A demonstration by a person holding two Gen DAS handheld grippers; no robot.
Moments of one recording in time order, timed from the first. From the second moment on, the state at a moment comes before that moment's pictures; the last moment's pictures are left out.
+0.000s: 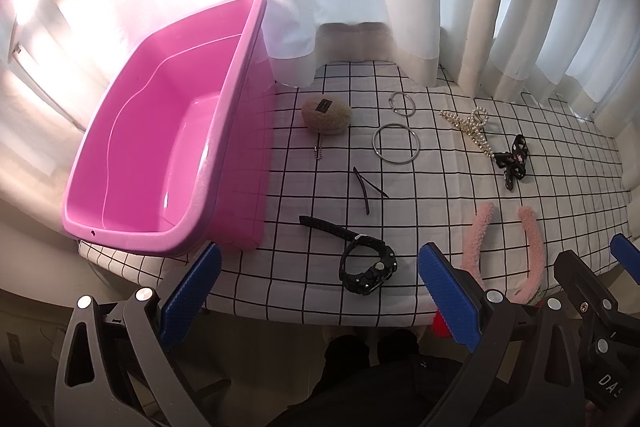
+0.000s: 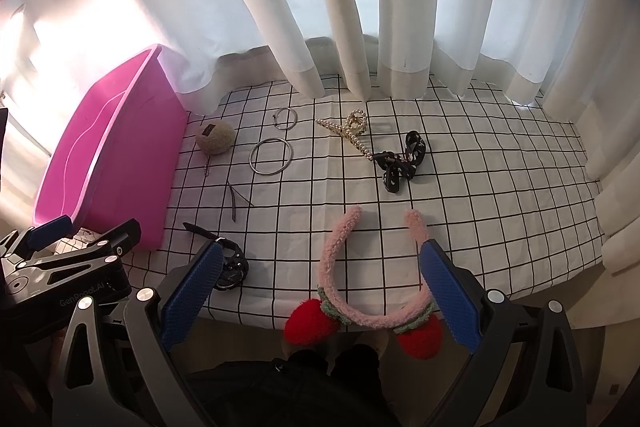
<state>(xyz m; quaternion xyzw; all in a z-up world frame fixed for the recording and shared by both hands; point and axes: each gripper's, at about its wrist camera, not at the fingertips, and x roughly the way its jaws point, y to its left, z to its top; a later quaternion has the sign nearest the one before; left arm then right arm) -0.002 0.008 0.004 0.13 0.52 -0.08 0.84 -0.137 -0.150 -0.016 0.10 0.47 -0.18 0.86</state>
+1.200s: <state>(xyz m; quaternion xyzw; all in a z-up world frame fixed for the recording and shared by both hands) -0.012 0.028 -0.100 0.09 0.59 -0.15 0.79 -0.167 -0.203 -0.099 0.20 0.53 -0.17 0.81</state>
